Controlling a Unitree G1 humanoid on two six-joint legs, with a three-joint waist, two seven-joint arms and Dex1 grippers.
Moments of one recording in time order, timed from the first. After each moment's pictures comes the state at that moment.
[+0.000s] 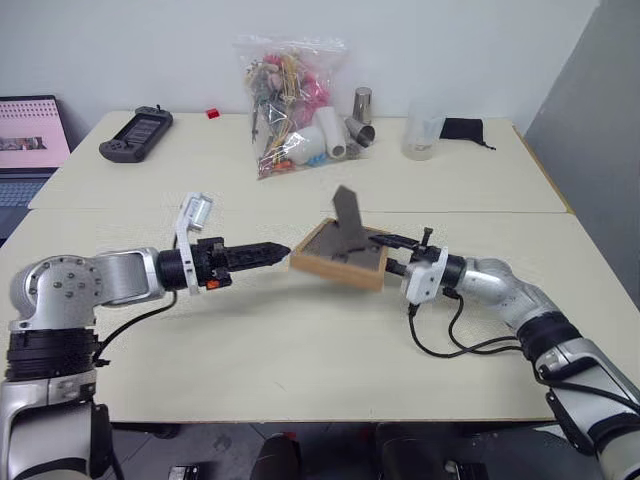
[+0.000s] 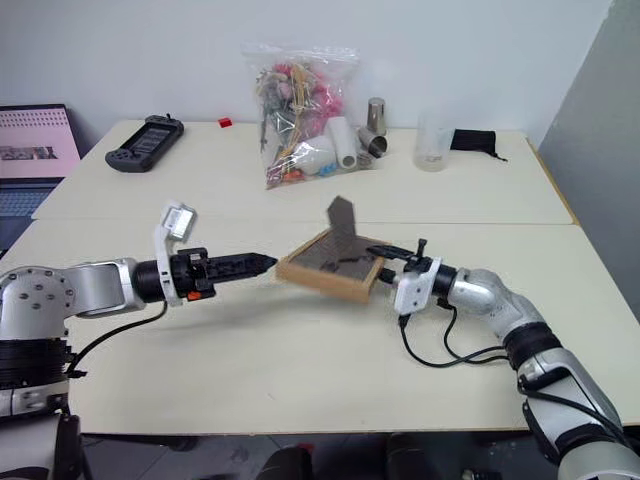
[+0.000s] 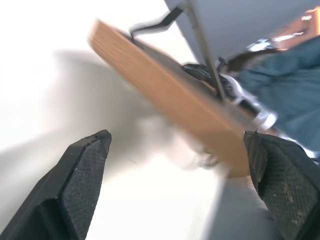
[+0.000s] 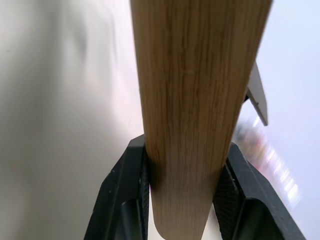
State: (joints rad) left arm -0.57 0.85 0.17 0.05 -1.14 1.24 -0.66; right arm -0.72 -0.55 0.40 0.65 -0.13 -0.82 0.53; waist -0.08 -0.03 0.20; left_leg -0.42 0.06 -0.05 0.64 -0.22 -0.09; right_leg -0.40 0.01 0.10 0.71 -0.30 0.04
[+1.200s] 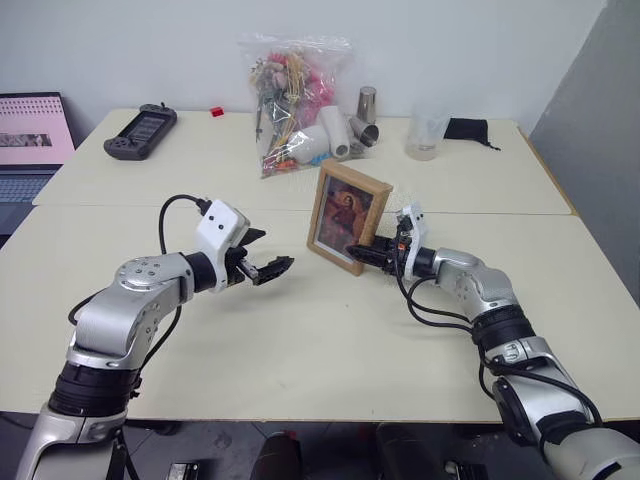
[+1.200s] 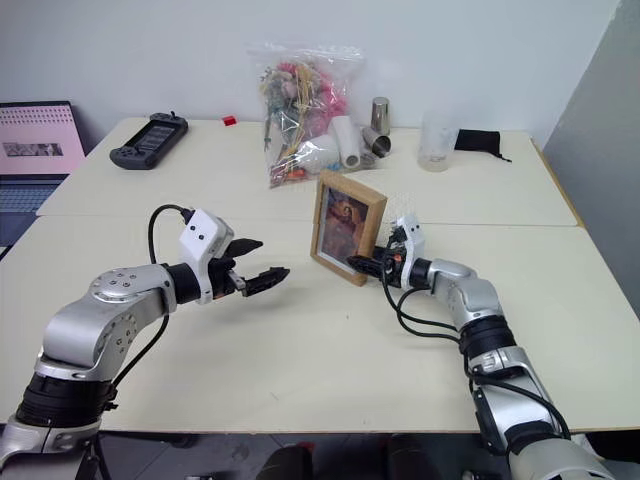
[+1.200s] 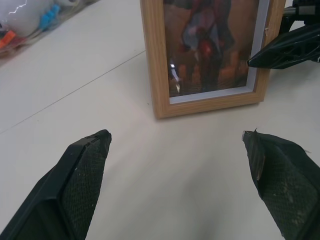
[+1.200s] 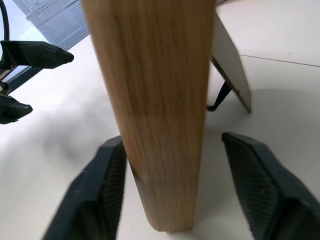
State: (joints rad) left arm -0.43 0.74 0.01 -0.18 -0.46 0.68 -0.69; right arm -0.76 -0.27 0.10 0.52 0.43 0.47 0.83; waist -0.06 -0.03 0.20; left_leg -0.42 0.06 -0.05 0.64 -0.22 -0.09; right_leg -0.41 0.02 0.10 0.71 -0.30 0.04
